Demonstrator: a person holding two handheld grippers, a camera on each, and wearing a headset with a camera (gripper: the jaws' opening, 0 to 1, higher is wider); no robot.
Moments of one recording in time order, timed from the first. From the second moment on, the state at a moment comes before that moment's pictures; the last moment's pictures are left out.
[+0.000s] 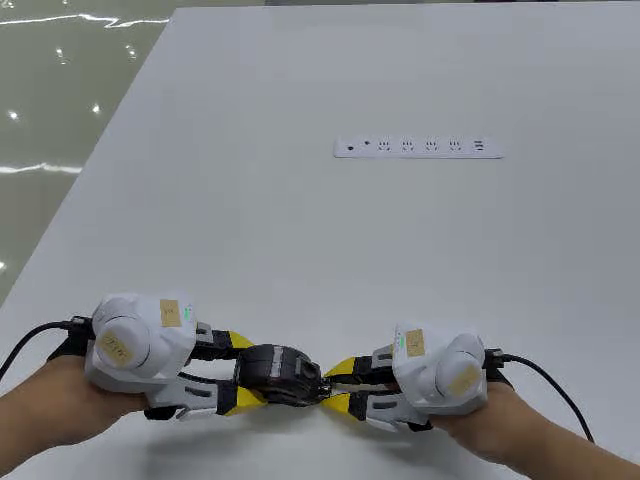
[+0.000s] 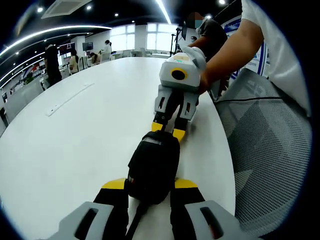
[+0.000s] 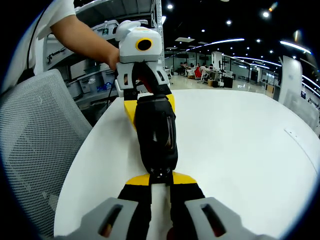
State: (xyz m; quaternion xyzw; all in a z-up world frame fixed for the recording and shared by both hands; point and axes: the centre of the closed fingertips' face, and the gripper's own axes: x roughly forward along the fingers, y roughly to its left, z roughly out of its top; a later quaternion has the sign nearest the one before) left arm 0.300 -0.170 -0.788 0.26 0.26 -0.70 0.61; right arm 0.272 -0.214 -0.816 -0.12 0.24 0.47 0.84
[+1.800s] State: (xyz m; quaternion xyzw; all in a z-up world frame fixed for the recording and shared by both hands) left arm 0.300 -0.170 -0.788 0.27 0.26 -0.70 0.61; right arm 0.224 -0.313 -0.805 -0.13 0.29 0.45 0.84
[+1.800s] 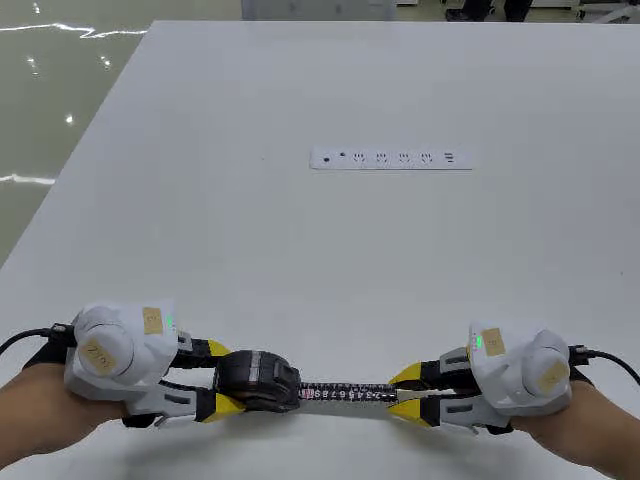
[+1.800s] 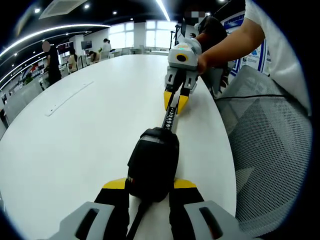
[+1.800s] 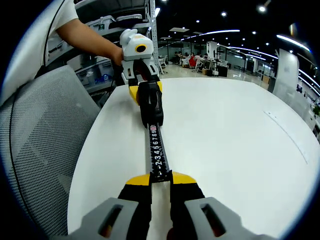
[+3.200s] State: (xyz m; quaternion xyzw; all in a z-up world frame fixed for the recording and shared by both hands) left arm 0.301 -0.172 -0.789 0.28 0.27 -0.70 0.60; right arm 0.191 -0.382 -0.803 -0.14 0.33 0.41 0.84
